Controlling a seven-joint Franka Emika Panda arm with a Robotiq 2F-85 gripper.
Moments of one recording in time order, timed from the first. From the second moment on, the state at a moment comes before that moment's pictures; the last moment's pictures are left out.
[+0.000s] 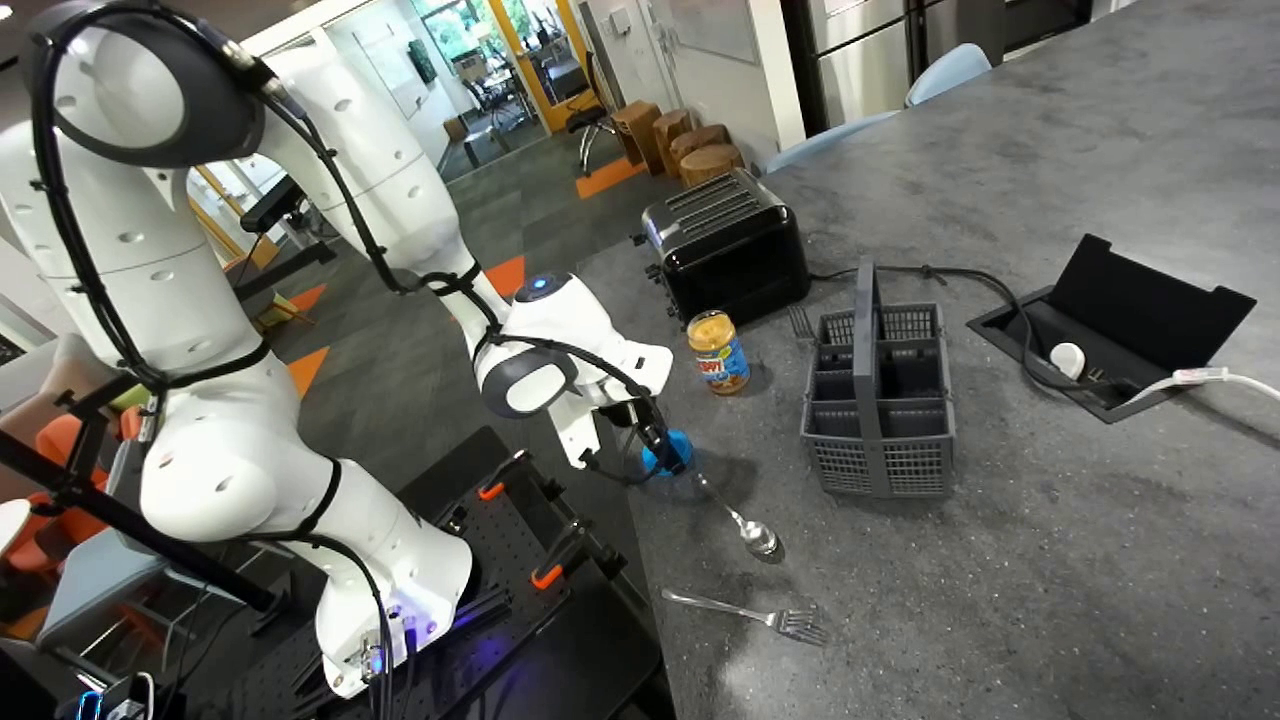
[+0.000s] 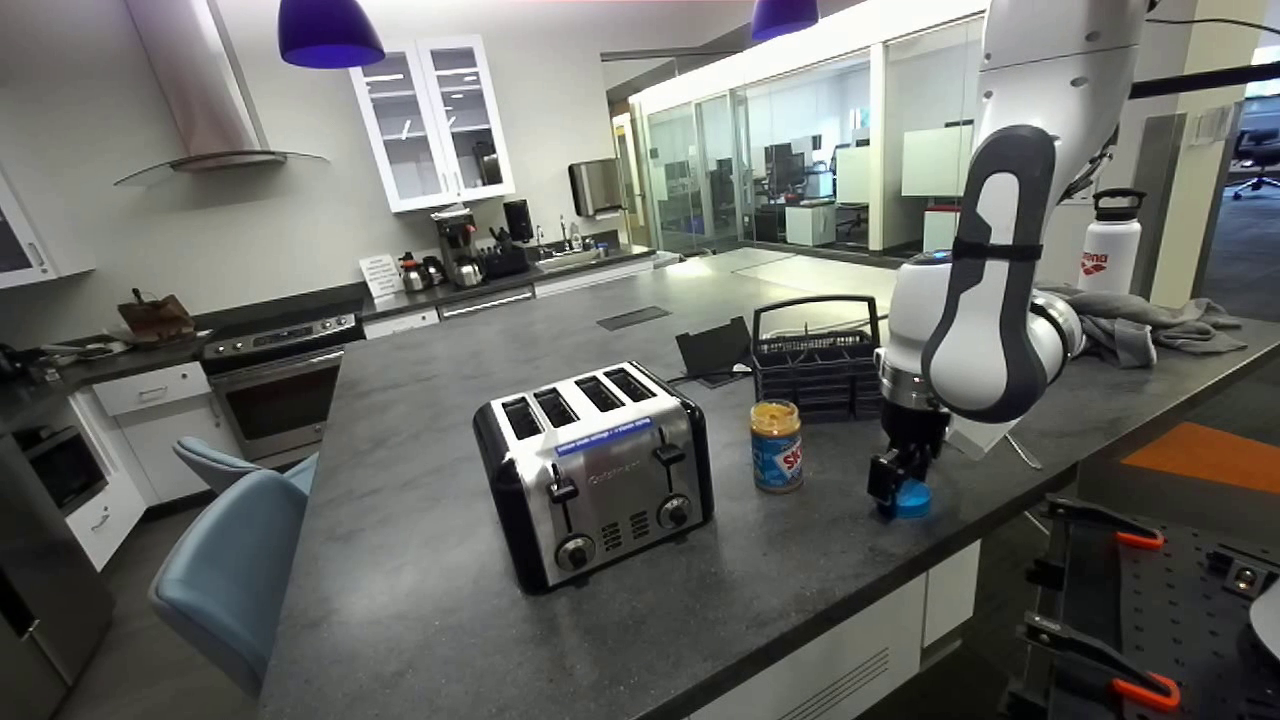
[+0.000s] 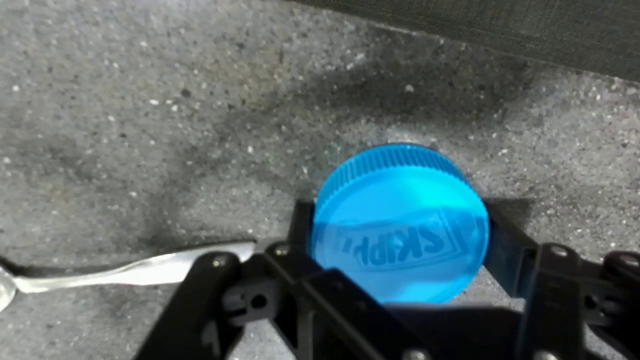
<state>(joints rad) -0.16 0.34 -0.08 -2.78 -0.01 3.24 0.01</state>
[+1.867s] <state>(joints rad) -0.14 -0.17 -0.05 -2.70 0.00 2.72 -0.02</state>
